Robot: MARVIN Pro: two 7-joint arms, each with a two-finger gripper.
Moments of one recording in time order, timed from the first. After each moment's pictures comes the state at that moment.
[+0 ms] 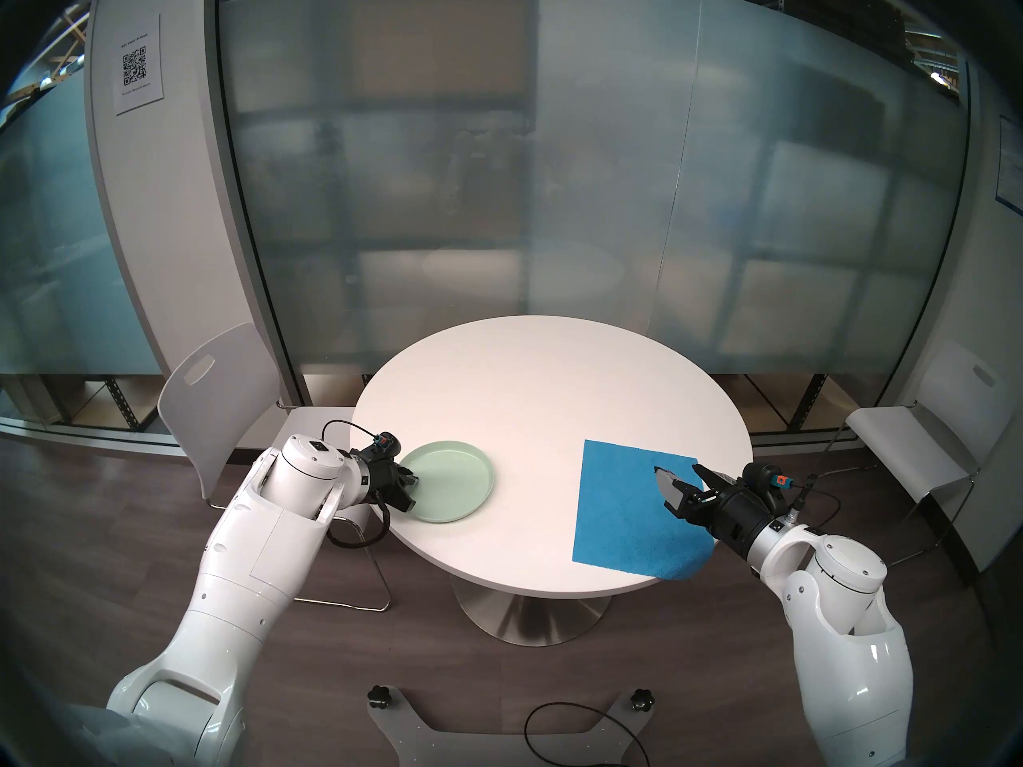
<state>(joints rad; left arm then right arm) 1.33 -1.21 -1.47 -1.38 0.24 0.55 -0.72 -1.91 -1.28 1.78 -1.97 0.49 0.42 0.35</state>
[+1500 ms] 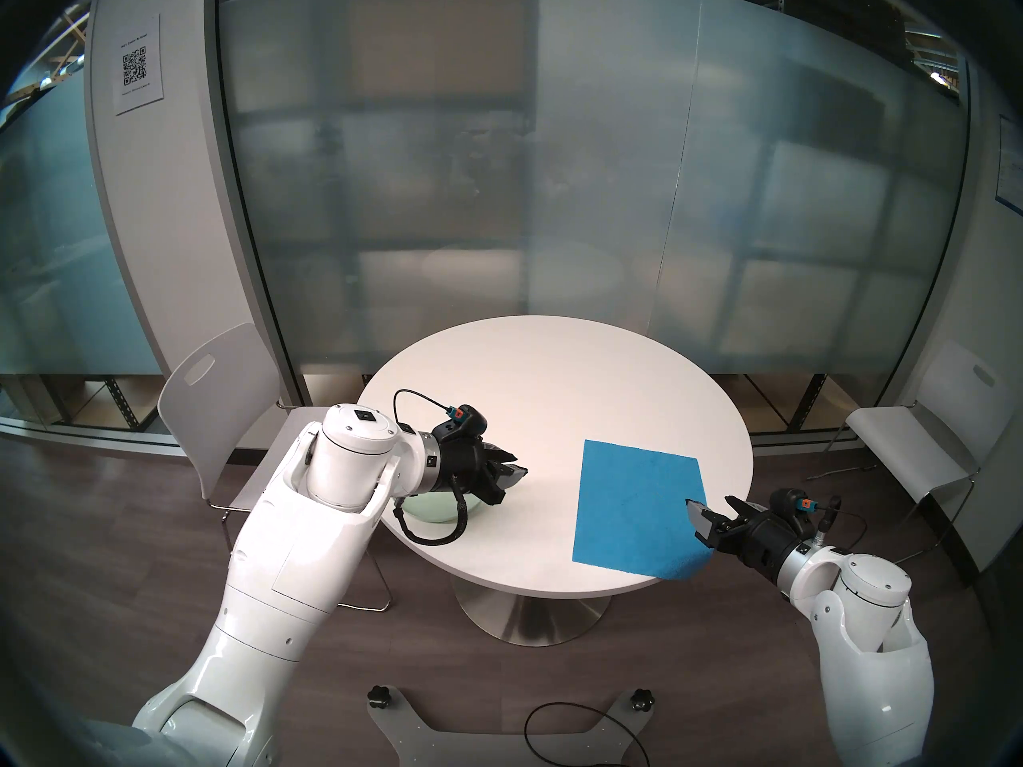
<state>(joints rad) 1.36 -1.32 -1.32 -1.71 0.10 0.71 -0.91 -2.02 -1.26 1.88 -2.00 0.46 0.48 0.32</state>
